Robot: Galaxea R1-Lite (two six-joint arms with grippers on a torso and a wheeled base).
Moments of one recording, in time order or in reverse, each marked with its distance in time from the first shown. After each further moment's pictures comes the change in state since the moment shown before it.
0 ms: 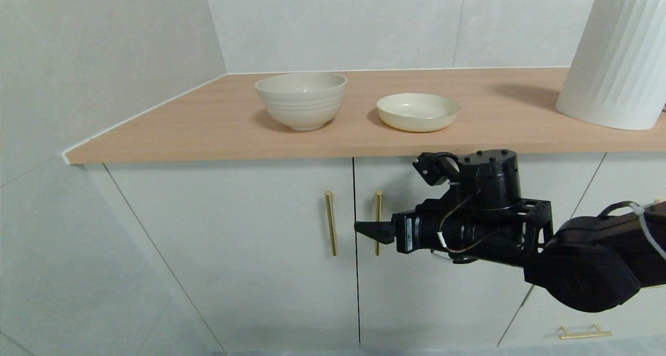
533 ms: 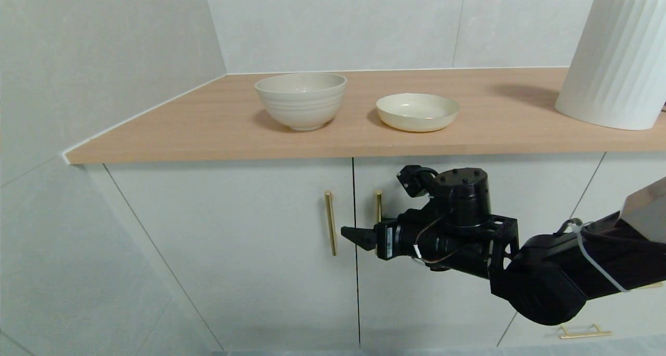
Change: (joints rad) left arm 0.000 0.000 0.000 0.000 0.000 0.000; right arm 0.019 0.114 0.001 -0.165 -0.064 0.021
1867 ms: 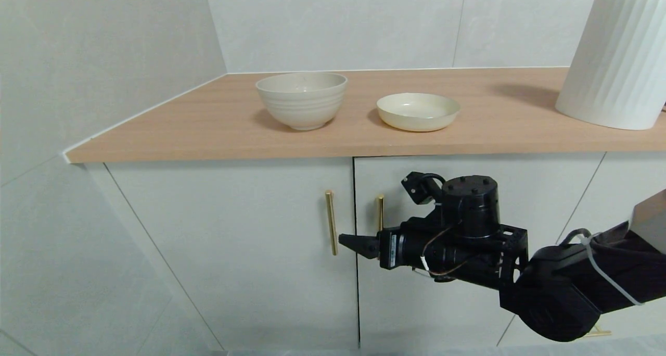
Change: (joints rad) left arm 0.000 0.000 0.000 0.000 0.000 0.000; right arm 0.034 -0.034 0.079 -0.053 0.100 0.101
